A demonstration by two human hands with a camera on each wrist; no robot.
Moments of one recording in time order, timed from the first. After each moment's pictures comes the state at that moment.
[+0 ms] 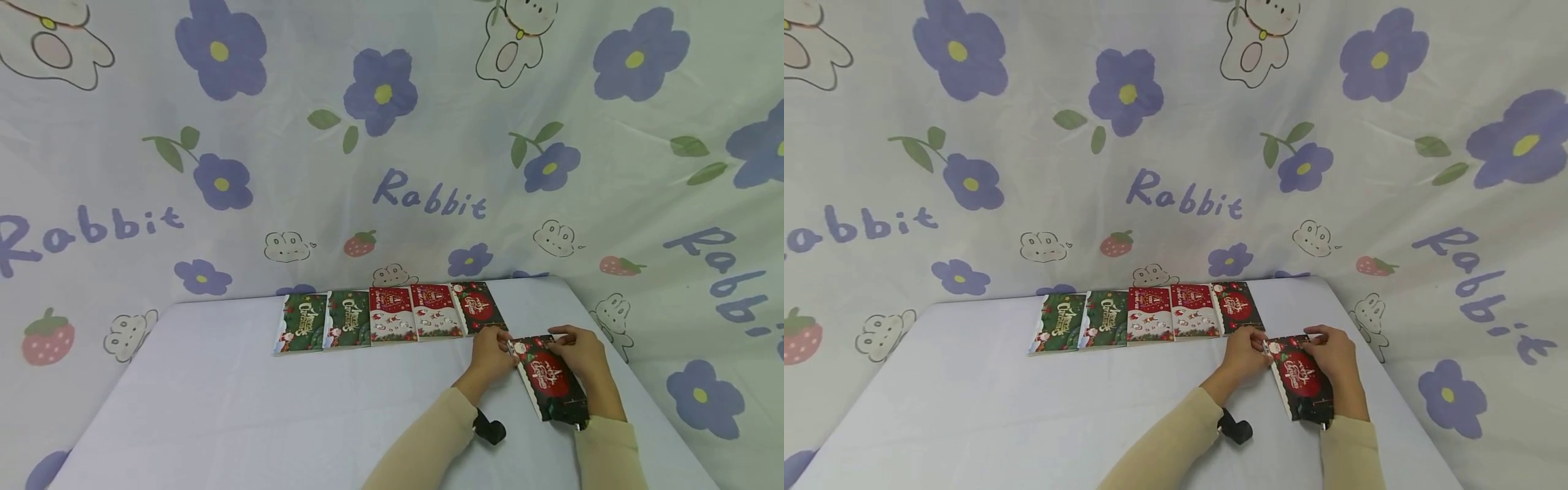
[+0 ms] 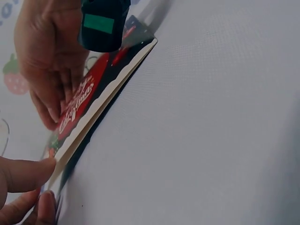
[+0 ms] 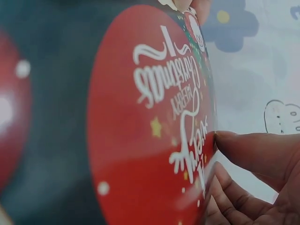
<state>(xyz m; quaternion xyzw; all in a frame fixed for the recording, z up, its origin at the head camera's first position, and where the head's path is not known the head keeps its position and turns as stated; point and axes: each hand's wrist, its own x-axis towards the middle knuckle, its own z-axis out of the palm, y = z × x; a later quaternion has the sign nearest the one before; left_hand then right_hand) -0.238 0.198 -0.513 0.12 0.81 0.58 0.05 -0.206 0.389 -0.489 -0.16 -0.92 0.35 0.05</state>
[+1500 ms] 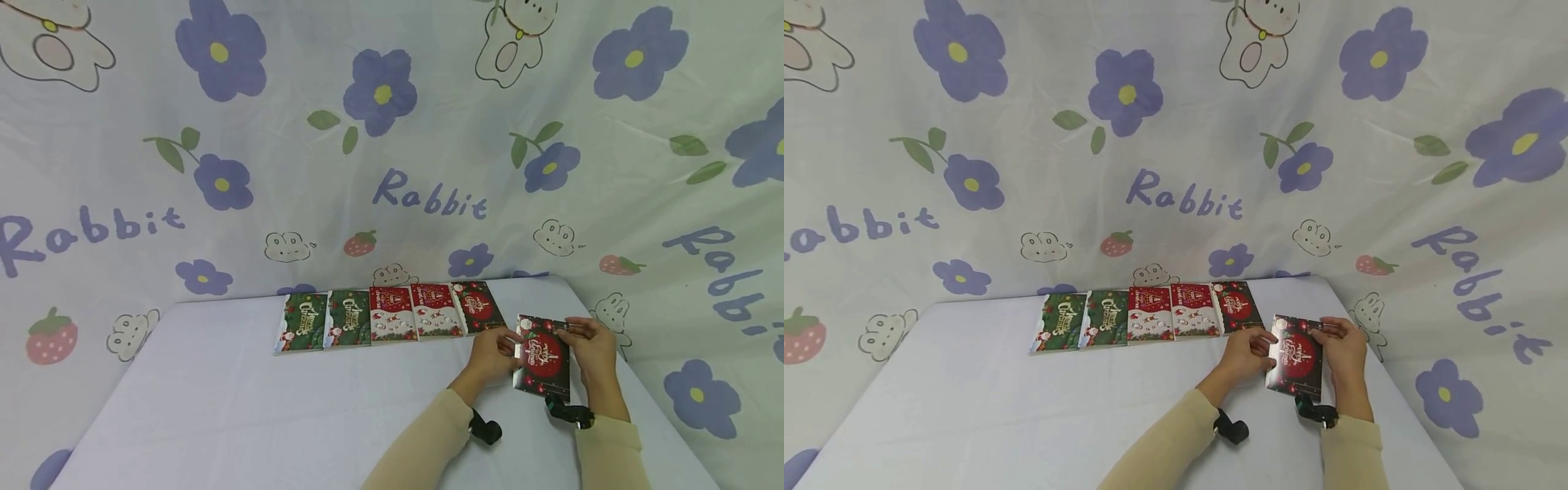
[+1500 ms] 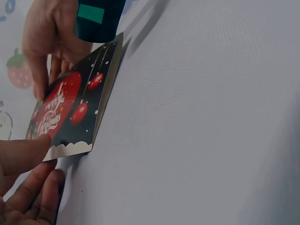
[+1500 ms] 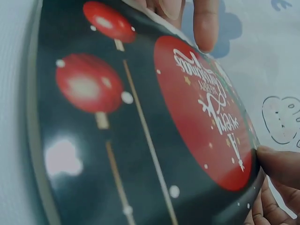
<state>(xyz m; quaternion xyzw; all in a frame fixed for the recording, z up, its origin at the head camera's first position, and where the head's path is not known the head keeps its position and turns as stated) -0.241 0.193 -0.516 0.16 0.76 0.62 0.11 -0.209 0.388 -0.494 -0.27 -0.78 0.54 0.17</state>
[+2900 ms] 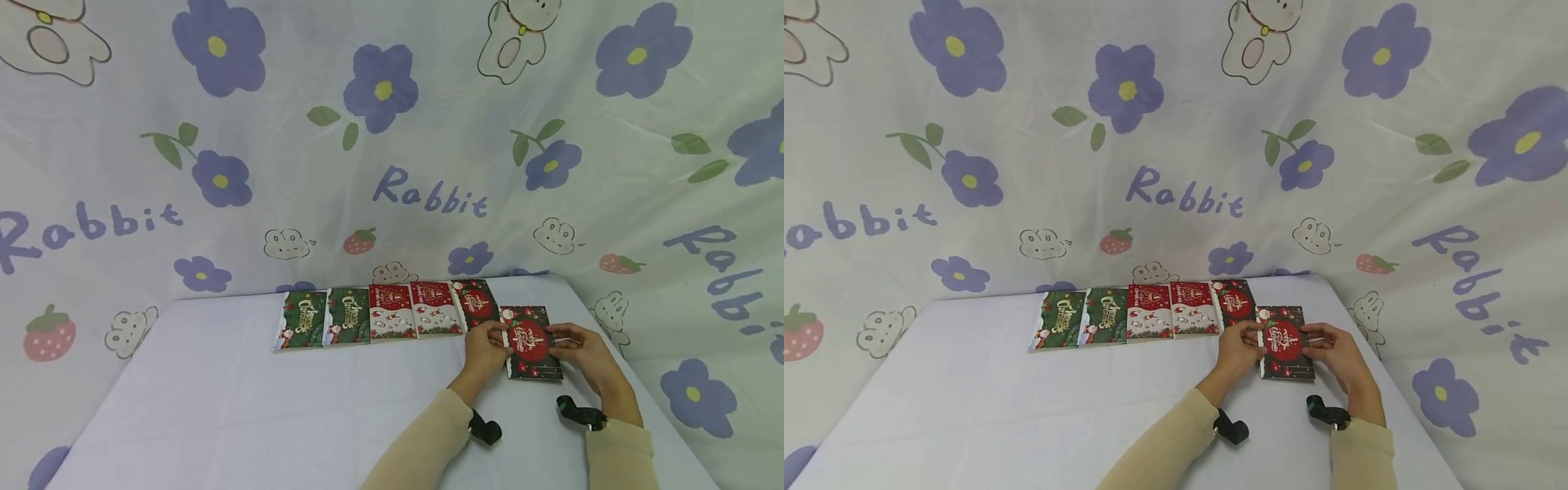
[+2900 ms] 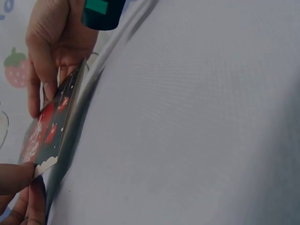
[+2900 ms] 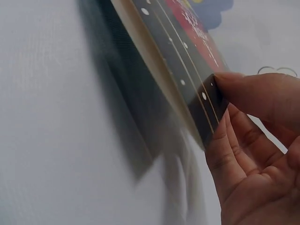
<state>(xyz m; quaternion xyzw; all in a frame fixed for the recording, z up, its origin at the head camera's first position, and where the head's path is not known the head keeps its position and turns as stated) -0.240 0.197 -0.517 0.06 0.73 0.68 0.04 -0.197 0.409 -0.501 -0.08 -0.83 0.56 0.00</state>
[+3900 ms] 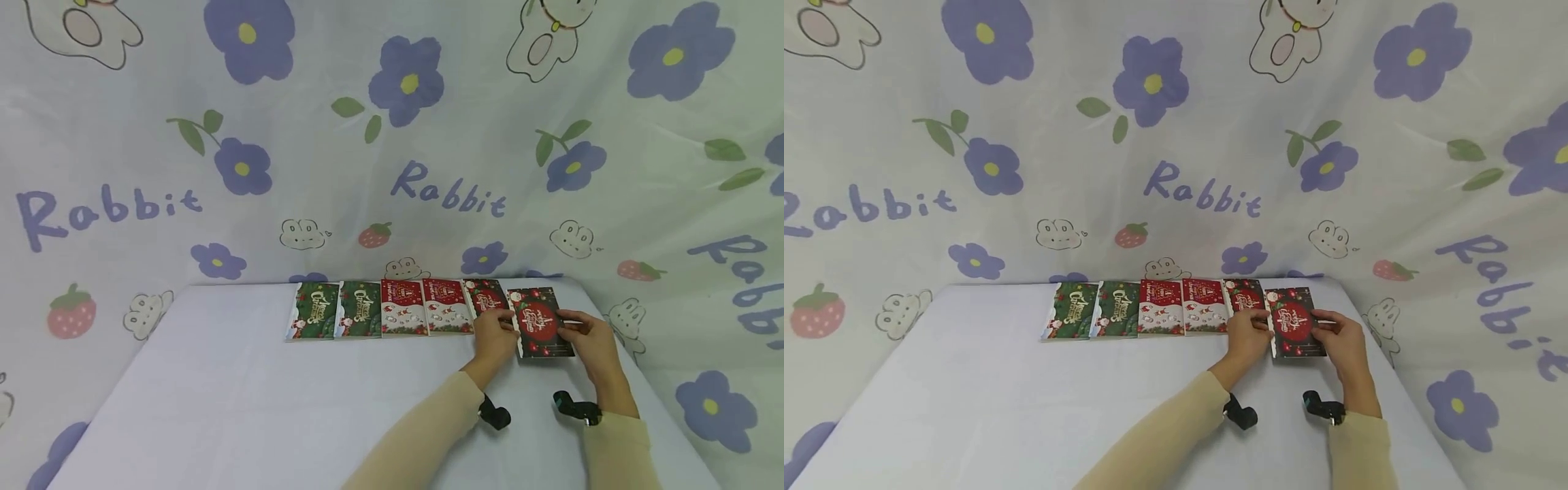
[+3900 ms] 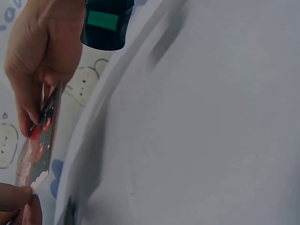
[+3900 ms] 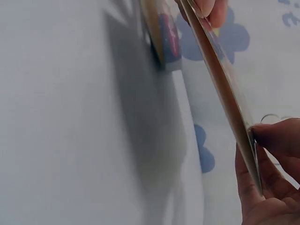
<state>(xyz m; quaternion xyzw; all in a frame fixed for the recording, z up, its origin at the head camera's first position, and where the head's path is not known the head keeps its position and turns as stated) -0.258 0.200 -0.499 0.05 0.73 0.68 -0.02 -0.220 0.380 -0.482 -0.14 -0.84 0.51 0.09</state>
